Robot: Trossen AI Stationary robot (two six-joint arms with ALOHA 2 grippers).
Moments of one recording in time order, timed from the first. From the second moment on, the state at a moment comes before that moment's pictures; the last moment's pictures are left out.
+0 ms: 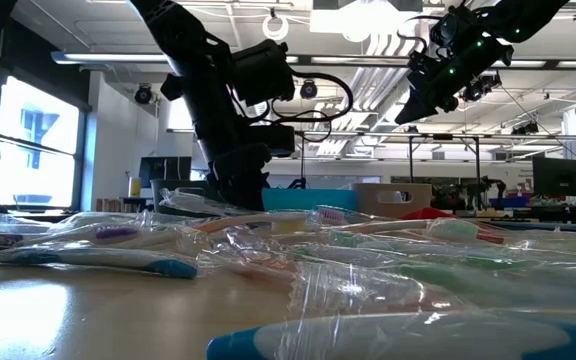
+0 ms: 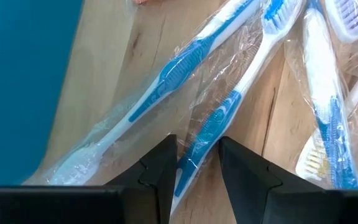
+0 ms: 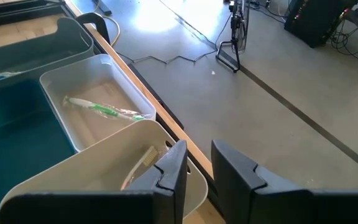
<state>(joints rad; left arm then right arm) 0.07 1.87 1.10 -0.32 -0.04 -0.17 -0.98 1.20 0.91 -0.22 -0.23 -0.24</state>
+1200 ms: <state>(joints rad) 0.07 1.87 1.10 -0.33 -0.01 -0.22 -0.98 1.20 0.91 -0.23 -0.24 -0.24</state>
